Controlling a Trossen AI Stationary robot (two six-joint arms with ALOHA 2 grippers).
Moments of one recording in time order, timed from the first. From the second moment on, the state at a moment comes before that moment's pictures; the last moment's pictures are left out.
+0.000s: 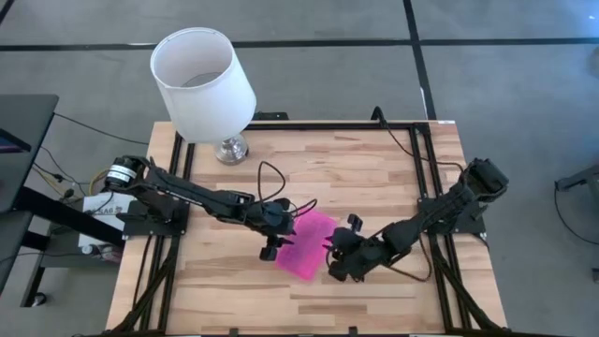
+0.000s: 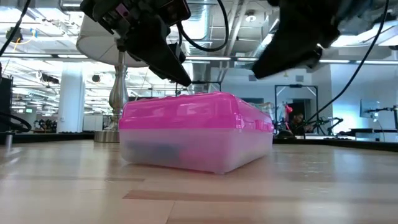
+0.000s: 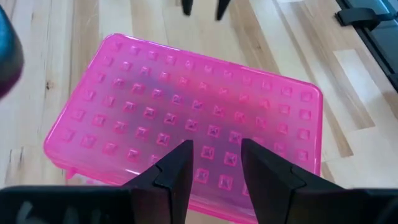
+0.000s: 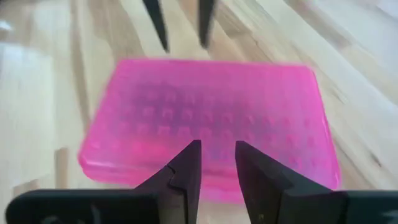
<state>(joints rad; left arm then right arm) -0.18 1.61 0.97 -0.10 0.07 -0.02 0.55 1.64 0.98 -0.27 0.60 0.71</state>
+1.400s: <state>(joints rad) -0.19 1.60 0.96 -0.34 0.03 -0.09 0.62 1.70 0.98 -0.35 0.53 0.80</state>
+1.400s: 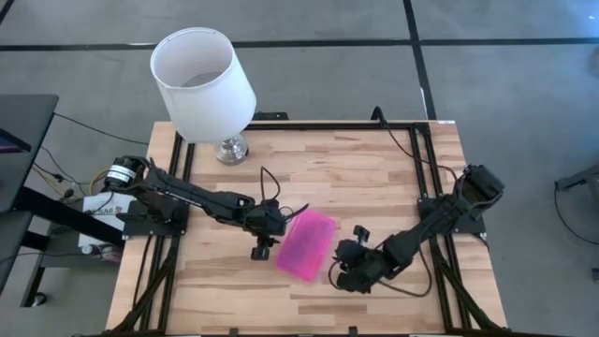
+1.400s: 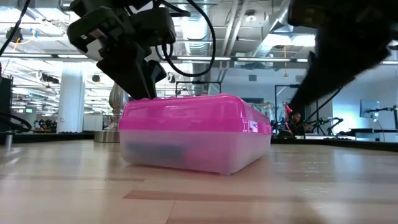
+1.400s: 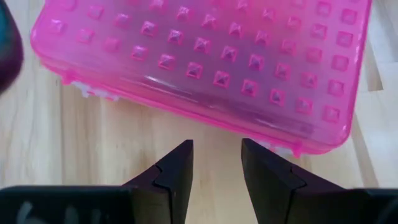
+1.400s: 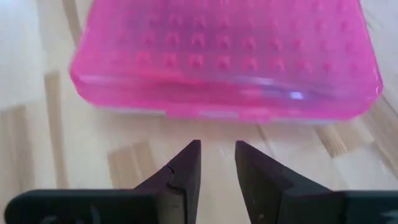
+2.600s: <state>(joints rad) -0.33 1.61 0.85 -0.06 -0.13 -0.28 0.34 1.72 0.98 -0.35 0.43 0.57</state>
